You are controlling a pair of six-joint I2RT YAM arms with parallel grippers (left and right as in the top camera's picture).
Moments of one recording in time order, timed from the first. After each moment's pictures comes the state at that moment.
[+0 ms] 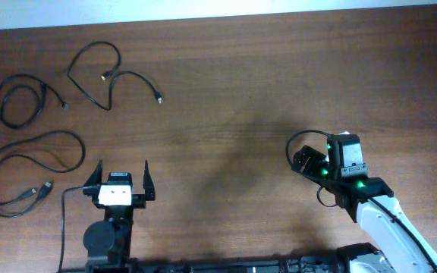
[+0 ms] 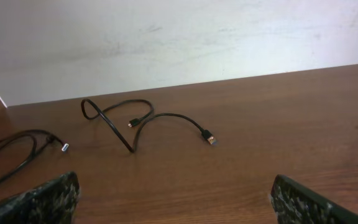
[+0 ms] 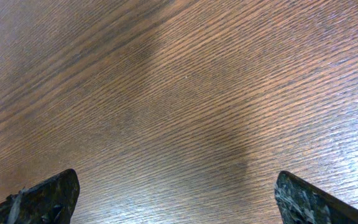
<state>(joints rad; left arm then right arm) -0.01 0.02 0.01 -0.08 0.00 0.13 0.12 1.12 0.45 -0.37 -0.07 0.67</state>
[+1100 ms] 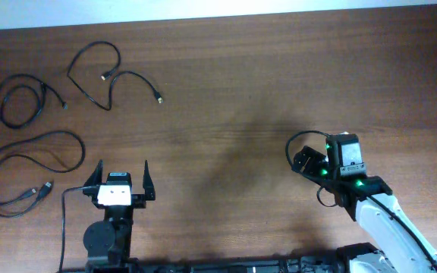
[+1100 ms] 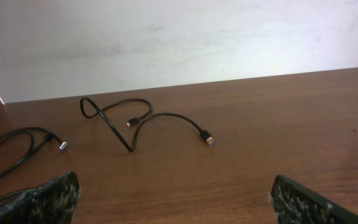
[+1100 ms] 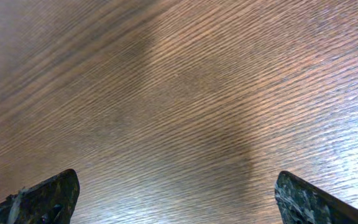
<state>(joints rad) -0.01 0.02 0.01 -0.08 0.00 0.11 0.12 1.14 0.45 -0.37 -0.05 0.67</state>
